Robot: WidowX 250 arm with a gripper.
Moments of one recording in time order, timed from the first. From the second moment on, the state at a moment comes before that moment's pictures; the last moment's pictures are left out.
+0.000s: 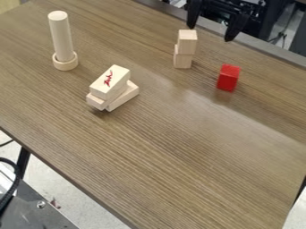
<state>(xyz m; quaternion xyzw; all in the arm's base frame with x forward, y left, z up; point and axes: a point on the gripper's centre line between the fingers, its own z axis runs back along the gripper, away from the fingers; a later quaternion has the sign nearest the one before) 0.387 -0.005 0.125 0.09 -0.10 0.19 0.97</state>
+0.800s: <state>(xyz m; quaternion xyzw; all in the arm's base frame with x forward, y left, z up) 0.387 0.004 0.095 0.08 -0.08 0.22 0.97</state>
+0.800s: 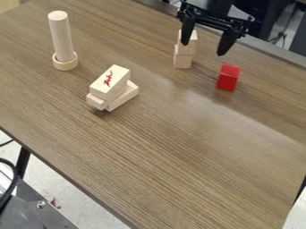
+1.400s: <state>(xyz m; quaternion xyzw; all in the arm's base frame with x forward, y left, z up) 0.394 0.024 0.078 0.05 -0.07 0.26 0.96</state>
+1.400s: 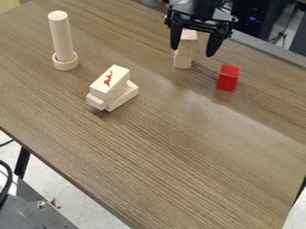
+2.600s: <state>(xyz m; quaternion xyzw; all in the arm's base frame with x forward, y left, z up) 0.417 0.046 0.083 0.02 -0.07 0.25 0.96</state>
